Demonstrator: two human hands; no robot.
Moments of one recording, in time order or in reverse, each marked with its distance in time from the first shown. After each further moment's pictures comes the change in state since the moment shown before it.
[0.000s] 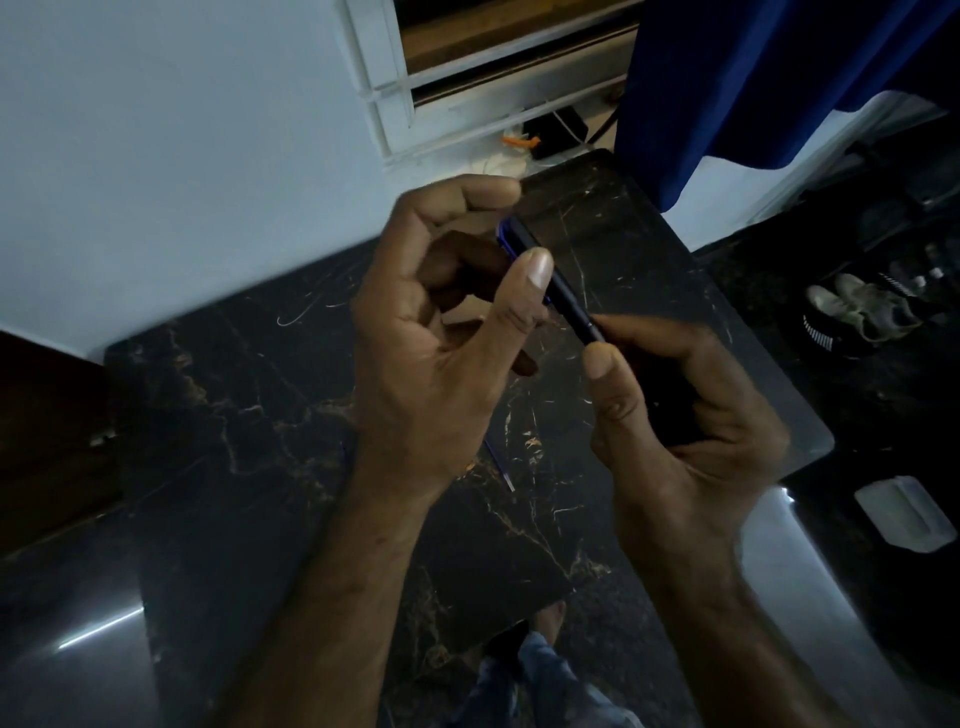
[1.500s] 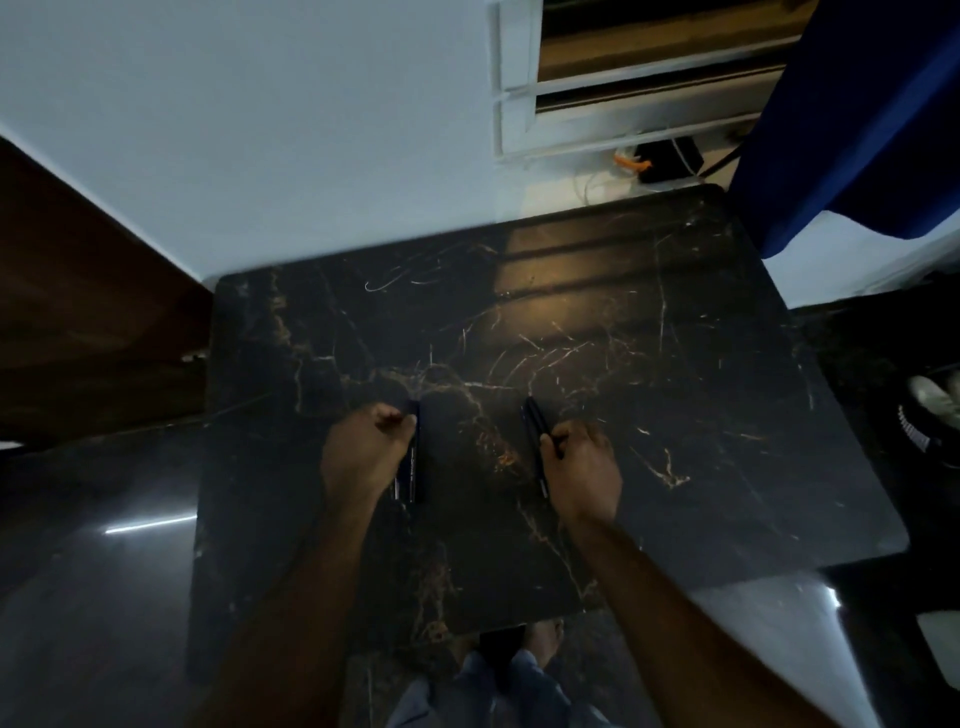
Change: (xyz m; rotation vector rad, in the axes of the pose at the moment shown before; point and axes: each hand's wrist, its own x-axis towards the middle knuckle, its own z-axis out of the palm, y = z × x) left_hand -0.143 -0.182 -0.133 0.988 0.242 -0.909; right_hand -0.080 0.211 0.058 -0.764 -0.594 0.451
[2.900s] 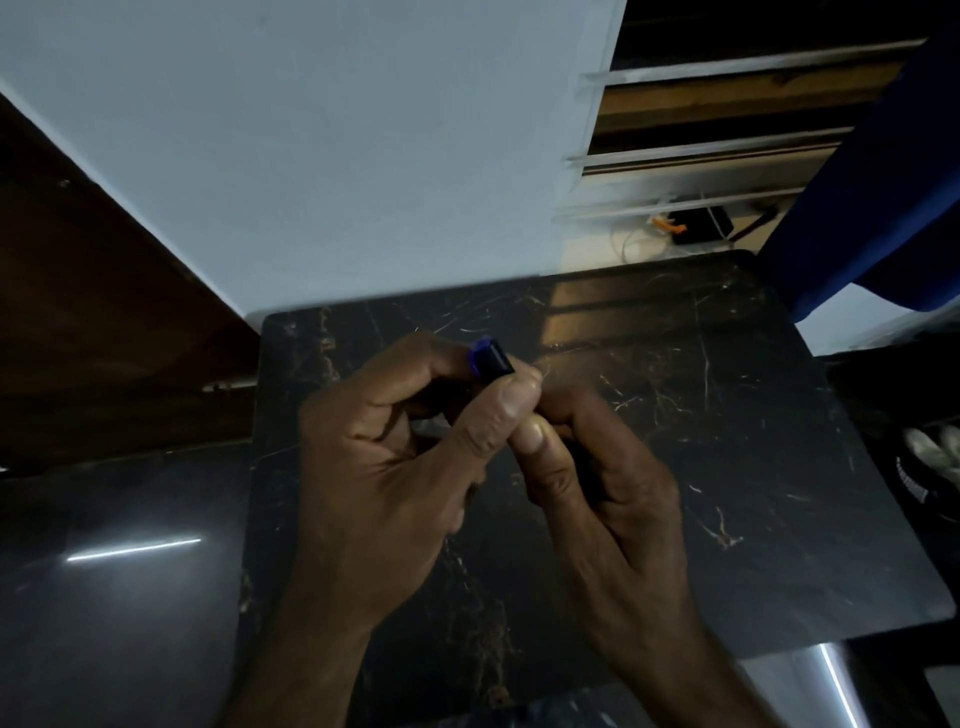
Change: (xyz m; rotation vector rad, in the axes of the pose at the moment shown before) left_hand -0.077 0.117 -0.217 -0.916 -0.004 0.735; right_hand -0.100 -0.235 -0.142 0.838 -0.033 -0.648
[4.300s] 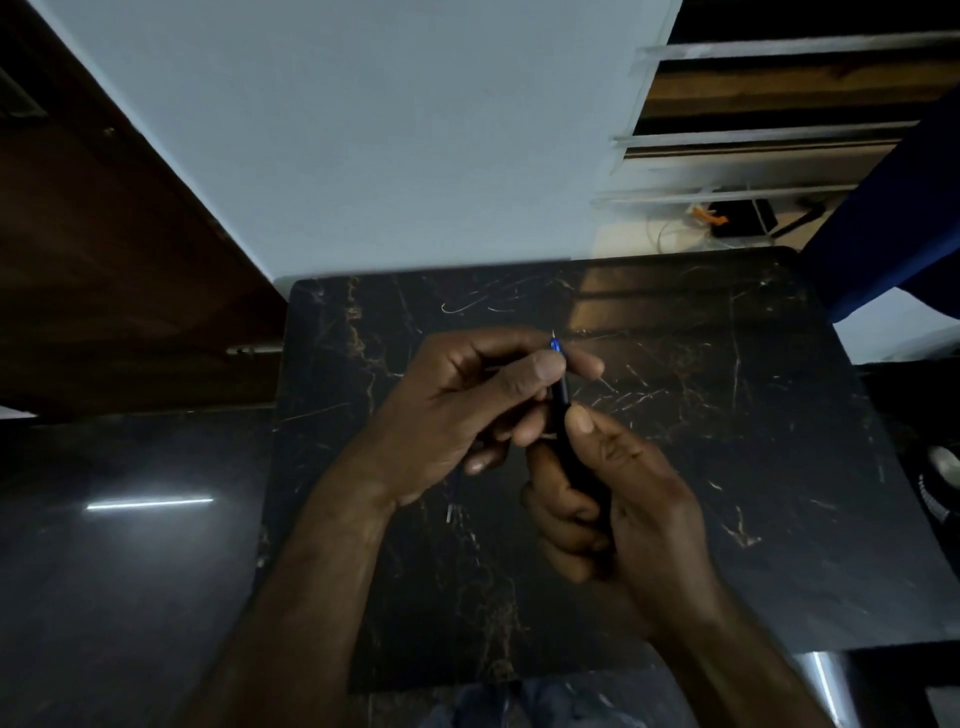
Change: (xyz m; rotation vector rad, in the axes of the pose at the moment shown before) left_hand 0.017 -0.059 -0.016 -0.350 -0.422 -0.346; right_hand -0.009 0.029 -0.009 0.789 -0.295 0.646
